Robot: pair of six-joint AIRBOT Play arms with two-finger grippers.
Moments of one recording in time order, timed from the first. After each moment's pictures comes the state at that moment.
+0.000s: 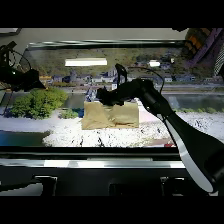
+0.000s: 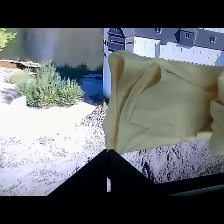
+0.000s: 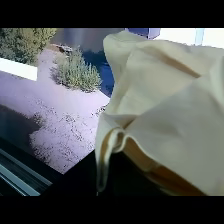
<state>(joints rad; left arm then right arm) 0.11 -1.45 1.78 1.16 -1.60 -1.63 0.55 -1.56 1.51 2.14 -0.90 -1.27</state>
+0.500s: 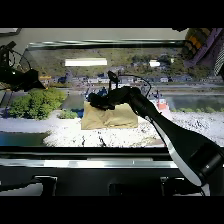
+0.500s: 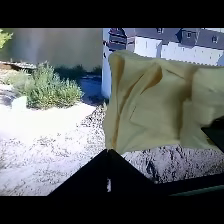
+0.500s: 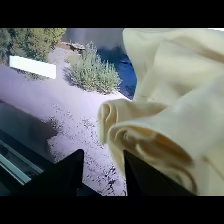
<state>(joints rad) 0.11 -1.45 1.78 1.16 -1.60 -1.63 0.62 -1.65 1.51 2.23 -0.79 -1.26</state>
